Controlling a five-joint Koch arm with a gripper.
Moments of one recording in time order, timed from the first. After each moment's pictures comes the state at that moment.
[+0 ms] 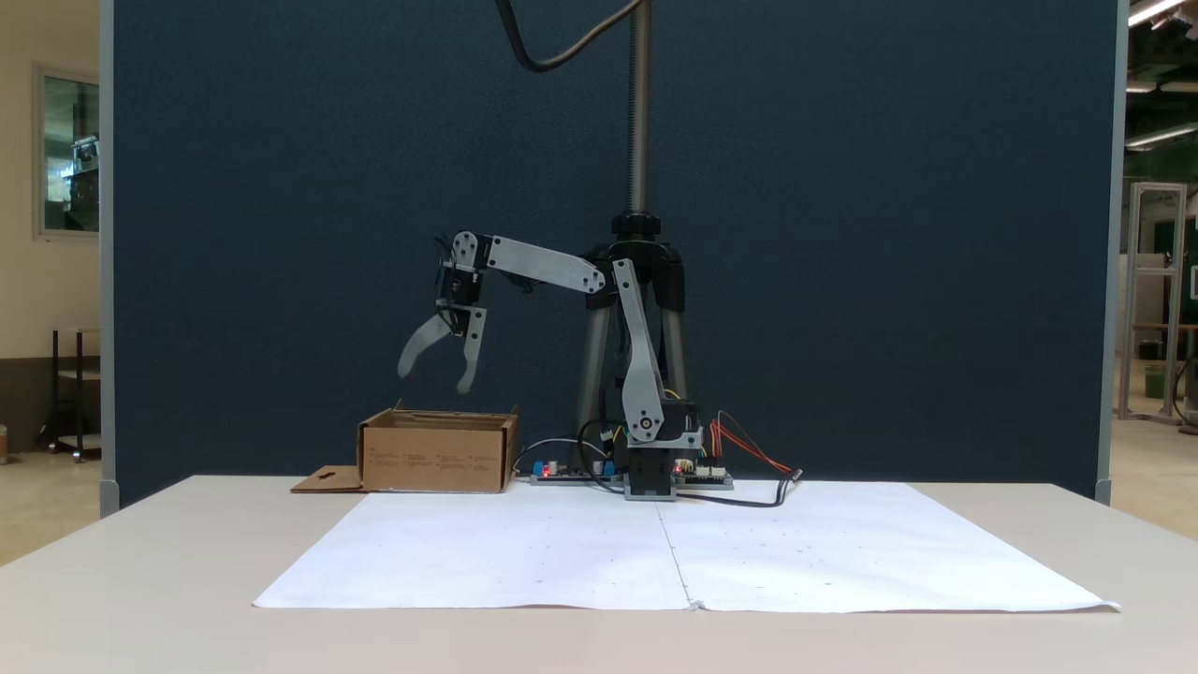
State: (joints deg) arm 98.6 76.6 58.6 64.6 -15.6
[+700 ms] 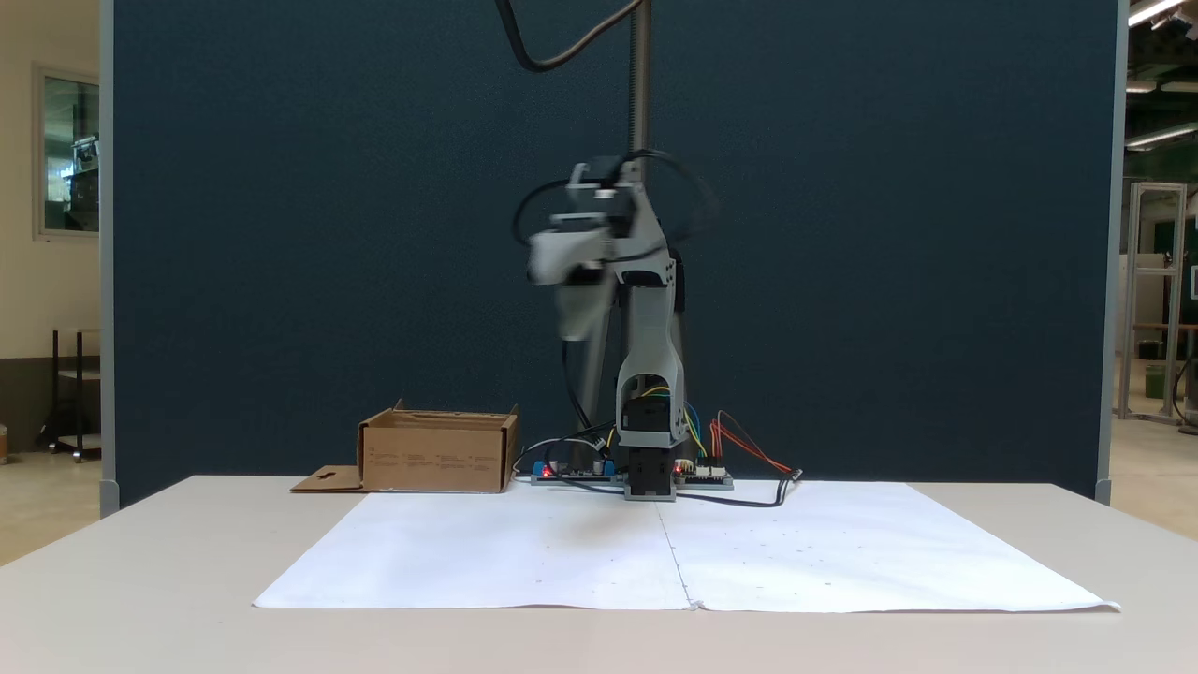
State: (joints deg) arm 14.9 90.4 56.1 58.5 -0.5
